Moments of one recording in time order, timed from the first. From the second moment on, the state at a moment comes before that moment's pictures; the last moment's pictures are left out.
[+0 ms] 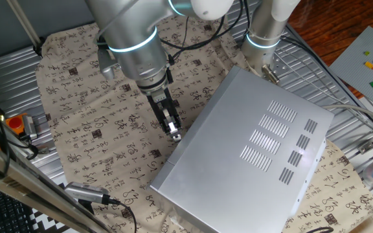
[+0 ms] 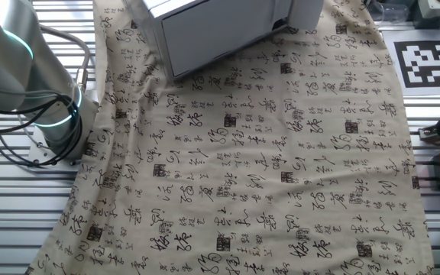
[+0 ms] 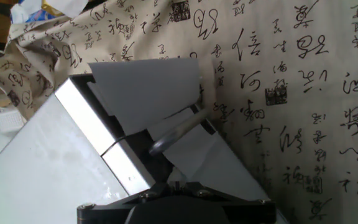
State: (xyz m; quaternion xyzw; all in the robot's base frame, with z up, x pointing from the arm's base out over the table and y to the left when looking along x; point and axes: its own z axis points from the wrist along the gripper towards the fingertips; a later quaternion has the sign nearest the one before) arm 0.493 0.260 0.254 -0.07 -0.97 -0.20 0.07
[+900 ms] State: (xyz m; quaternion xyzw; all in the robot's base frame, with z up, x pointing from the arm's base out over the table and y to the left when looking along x) arm 0.499 0.225 0.248 0.06 -0.99 -0.07 0.06
